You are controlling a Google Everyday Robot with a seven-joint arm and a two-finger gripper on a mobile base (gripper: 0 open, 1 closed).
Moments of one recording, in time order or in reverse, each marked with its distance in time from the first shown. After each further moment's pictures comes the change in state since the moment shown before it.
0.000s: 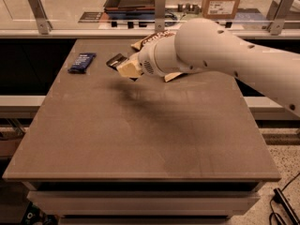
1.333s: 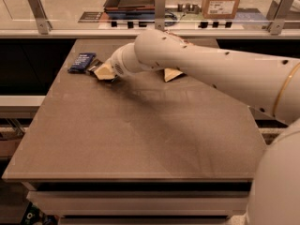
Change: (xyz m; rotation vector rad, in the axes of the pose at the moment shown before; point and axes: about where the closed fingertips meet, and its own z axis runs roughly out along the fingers) arm -0.010 0.003 0.126 -0.060 0.009 -0.059
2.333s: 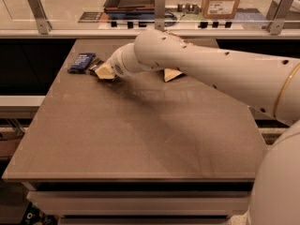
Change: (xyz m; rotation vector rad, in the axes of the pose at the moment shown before) arm -0.002 0.005 0.003 -0.008 -0.001 -0.004
